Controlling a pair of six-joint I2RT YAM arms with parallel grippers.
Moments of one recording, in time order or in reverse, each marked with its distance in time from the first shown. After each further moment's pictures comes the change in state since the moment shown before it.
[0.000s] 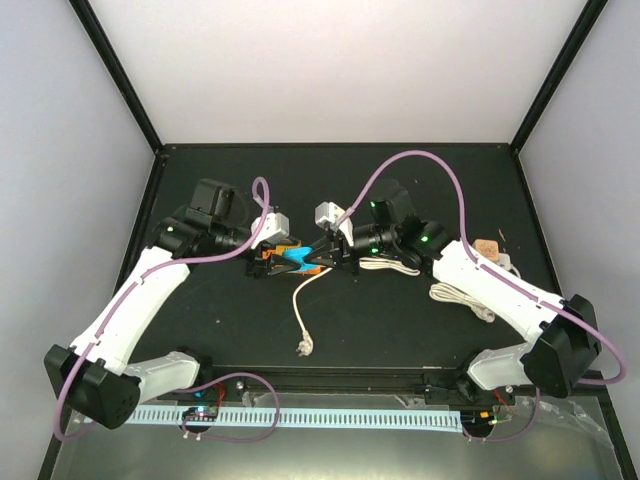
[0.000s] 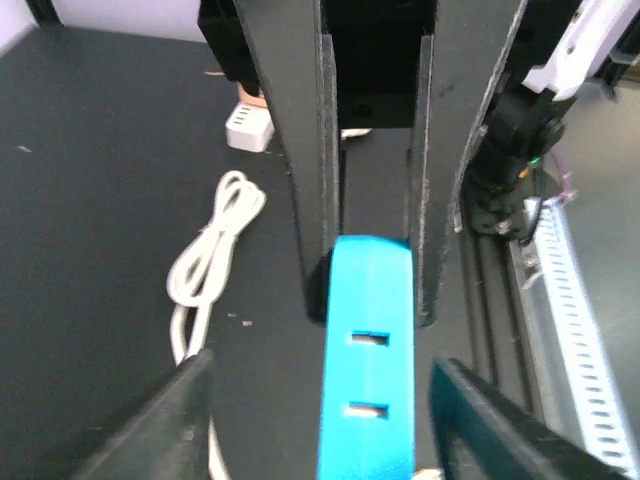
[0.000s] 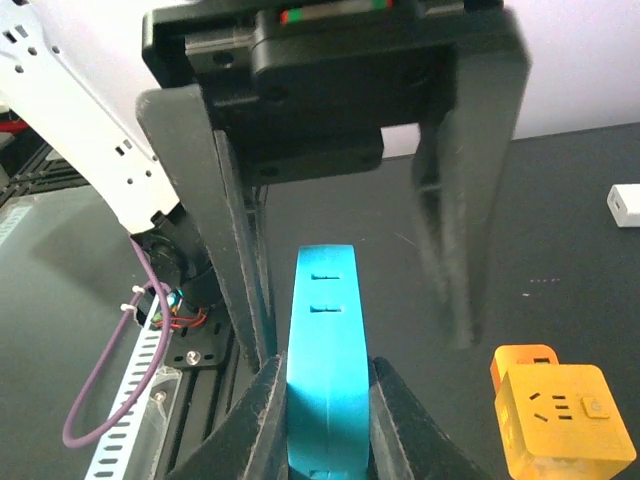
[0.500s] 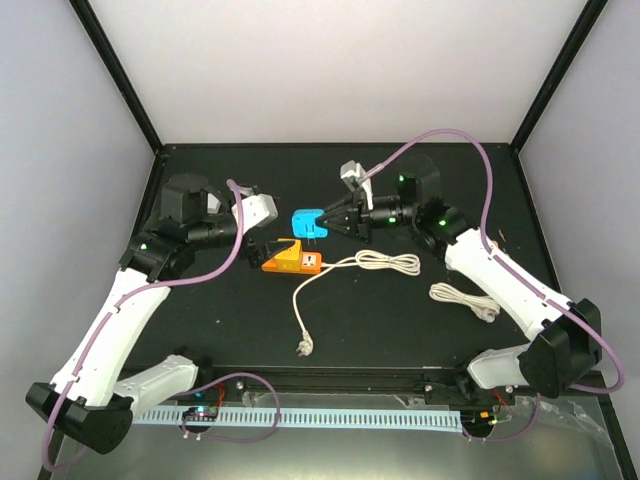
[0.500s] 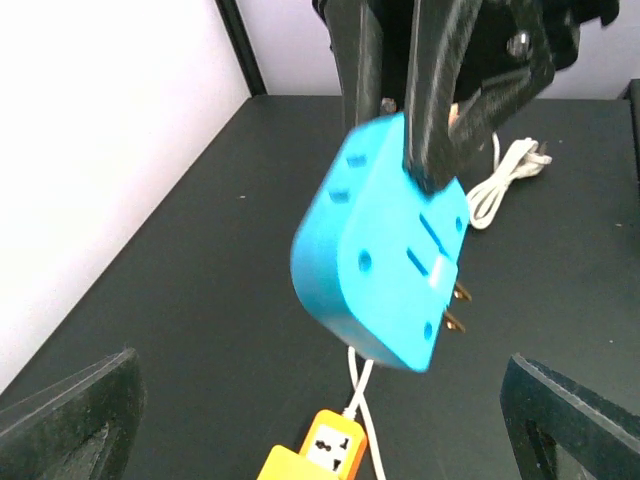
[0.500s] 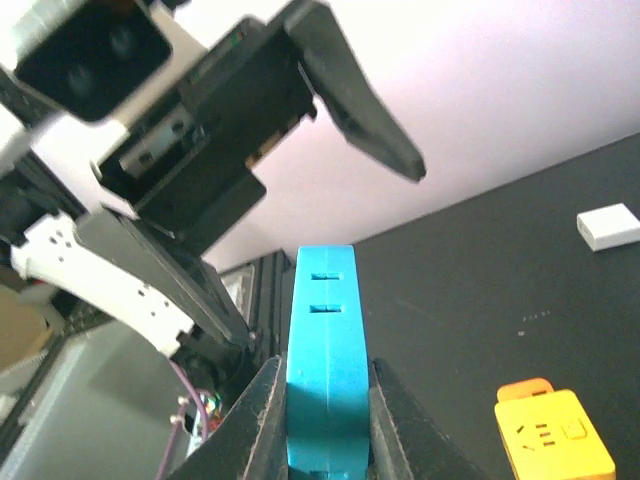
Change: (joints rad) left arm 0.012 -0.143 0.049 0.187 -0.289 -0.140; right arm -0.148 0.000 0.051 0.132 -0.119 0.344
